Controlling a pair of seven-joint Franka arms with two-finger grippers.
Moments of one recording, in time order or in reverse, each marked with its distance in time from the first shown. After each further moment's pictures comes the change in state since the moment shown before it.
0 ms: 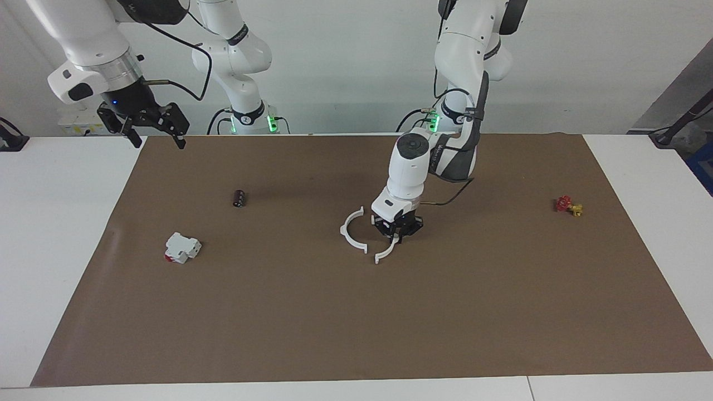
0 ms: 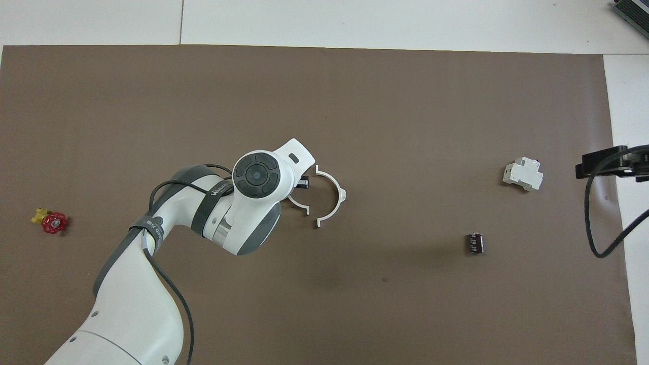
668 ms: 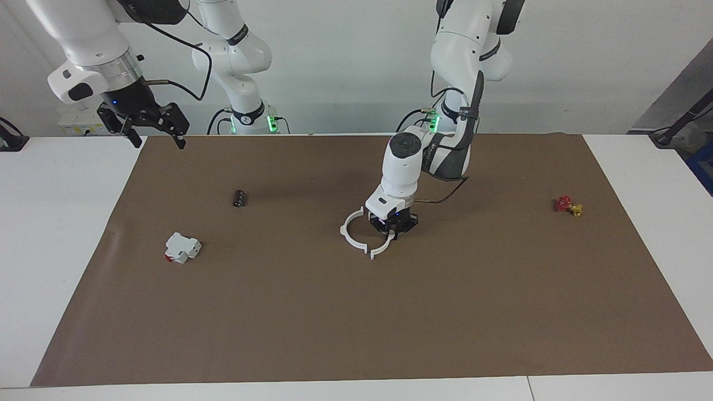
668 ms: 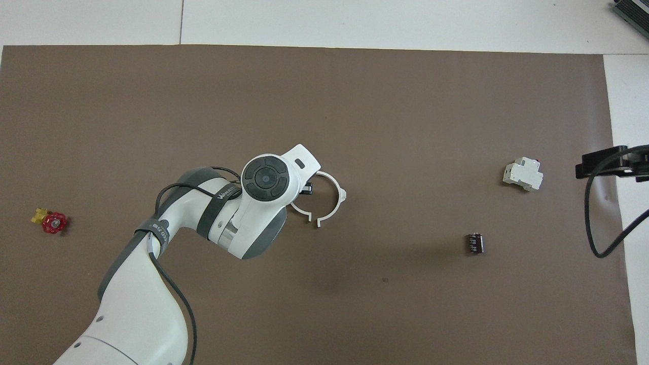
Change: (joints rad) left arm -0.021 -0.007 0.002 0.001 0.004 -0.048 -0.006; right arm 0.000 0.000 0.000 0.000 0.000 0.000 0.000
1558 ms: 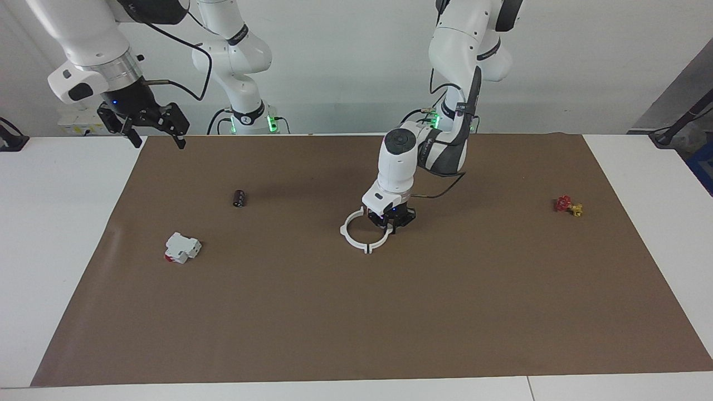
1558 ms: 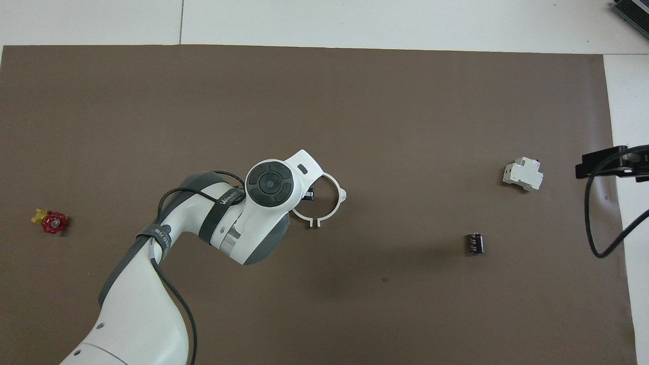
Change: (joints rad) left arm -0.015 -0.017 0.001 -0.020 0.001 -0.013 -0.012; right arm 0.000 0.000 0.000 0.000 0.000 0.000 0.000
